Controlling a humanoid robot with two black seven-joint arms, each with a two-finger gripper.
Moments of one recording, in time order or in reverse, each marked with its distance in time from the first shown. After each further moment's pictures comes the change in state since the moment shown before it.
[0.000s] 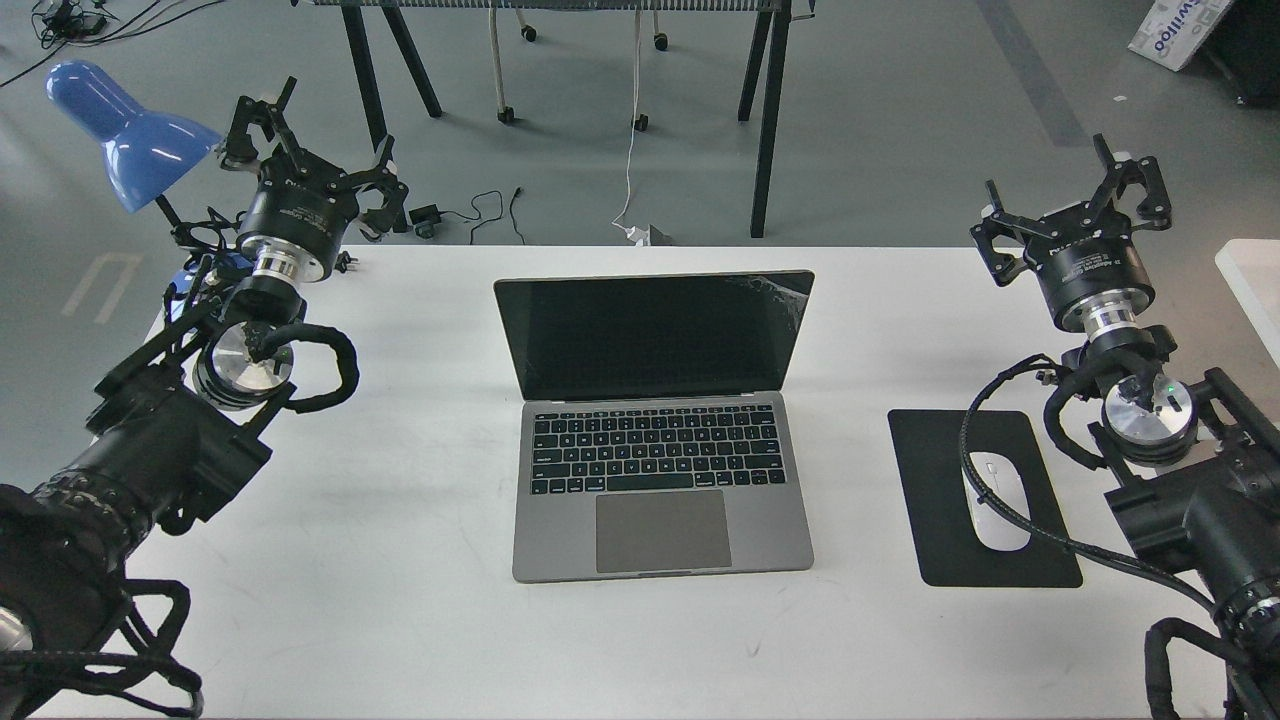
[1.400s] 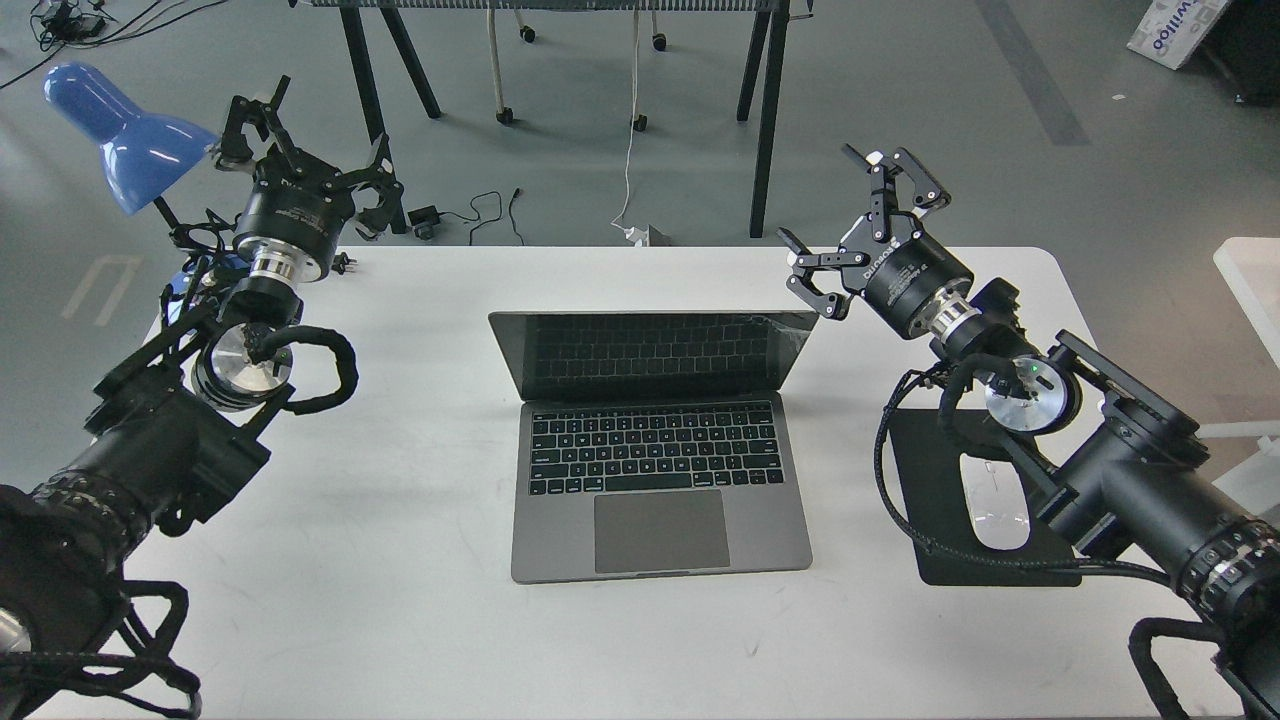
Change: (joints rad) left arm 0.002 0.003 0.009 0.000 0.003 0.000 -0.022; right arm 0.058 -0.032 -0.516 0.200 -0.014 0.009 -0.064
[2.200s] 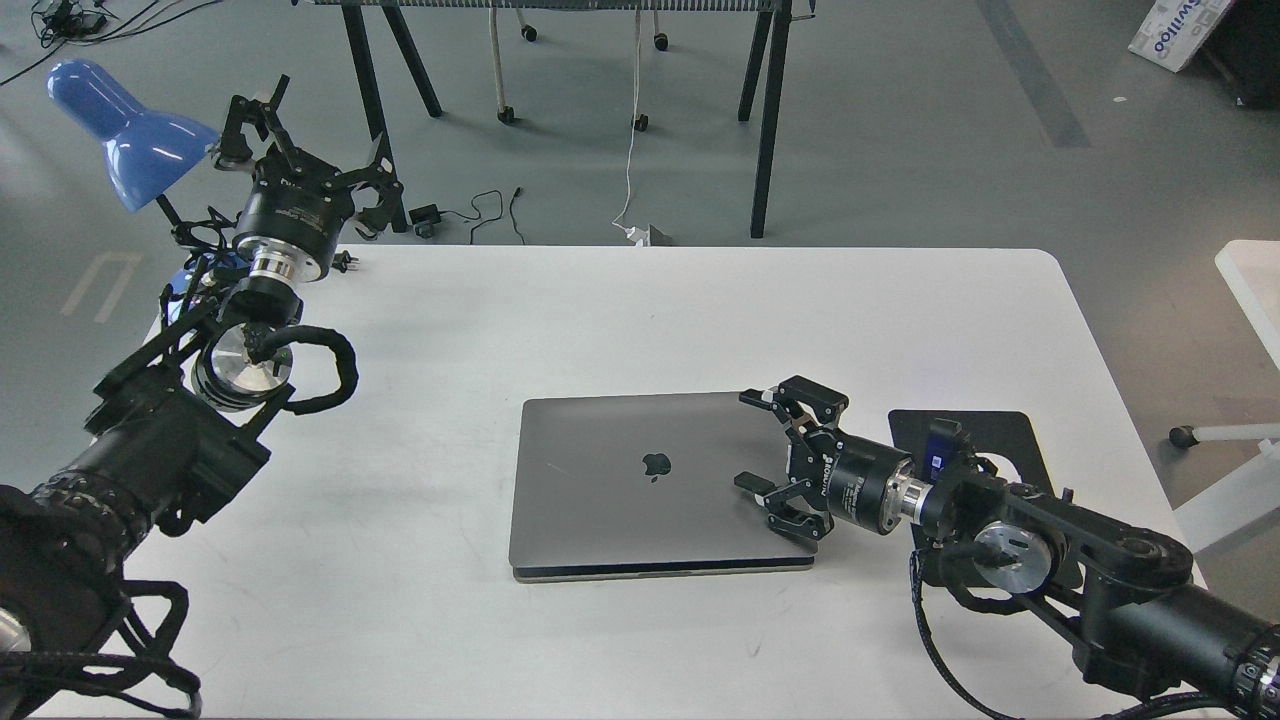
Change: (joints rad) left arm 0.000 -0.001 -0.002 0.000 0.000 0.000 -0.001; right arm -0.136 -0.055 -0.305 0.086 -0.378 -0.011 0.008
